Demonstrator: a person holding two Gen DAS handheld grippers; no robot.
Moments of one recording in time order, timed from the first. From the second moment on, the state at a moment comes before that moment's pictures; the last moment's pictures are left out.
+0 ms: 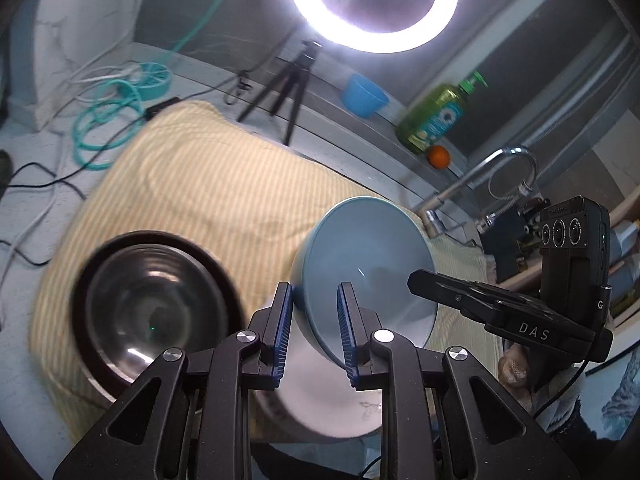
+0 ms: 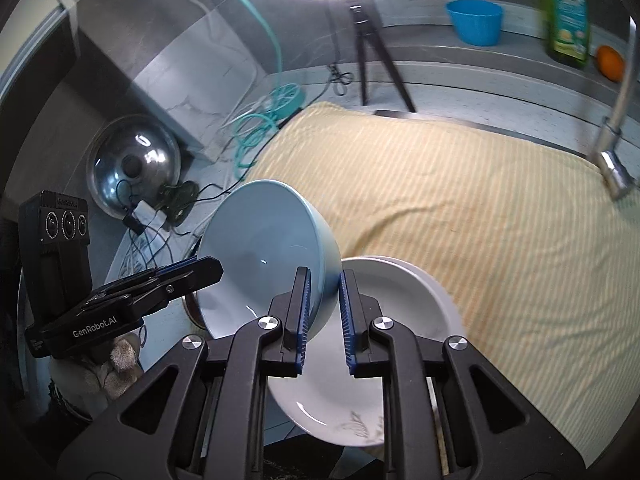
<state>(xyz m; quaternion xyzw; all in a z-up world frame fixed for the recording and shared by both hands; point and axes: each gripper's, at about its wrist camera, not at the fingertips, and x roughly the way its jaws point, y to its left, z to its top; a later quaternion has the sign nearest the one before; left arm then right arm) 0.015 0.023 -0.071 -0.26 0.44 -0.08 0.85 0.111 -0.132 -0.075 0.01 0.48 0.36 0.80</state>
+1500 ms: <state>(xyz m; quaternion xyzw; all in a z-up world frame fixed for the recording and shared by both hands) -0.016 0.124 -0.120 -0.30 0.48 0.00 0.82 0.103 0.010 -0.140 -0.08 0.54 0.39 0.74</state>
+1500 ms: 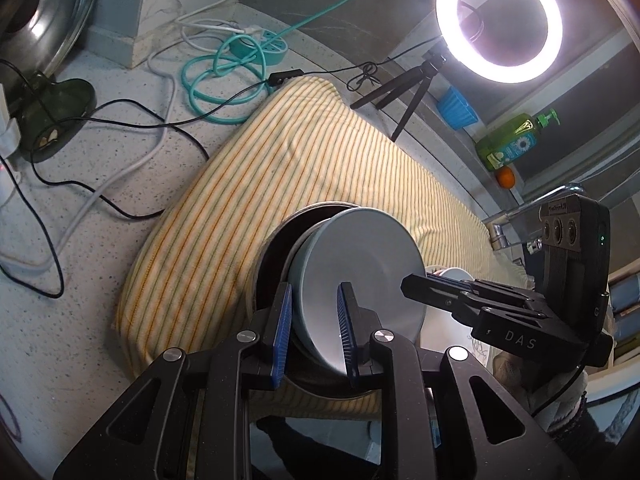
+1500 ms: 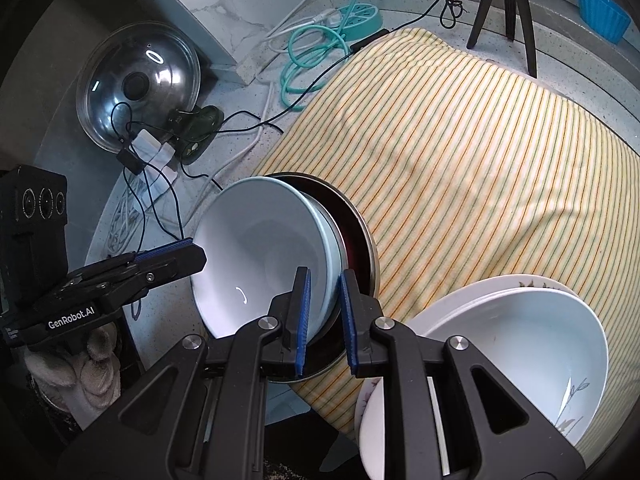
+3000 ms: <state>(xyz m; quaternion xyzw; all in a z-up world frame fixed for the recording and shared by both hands) -0.038 0.148 -0.153 -0.36 0.48 0.02 0.80 0.120 -0.033 -0.168 0.03 0.58 0.39 0.72</state>
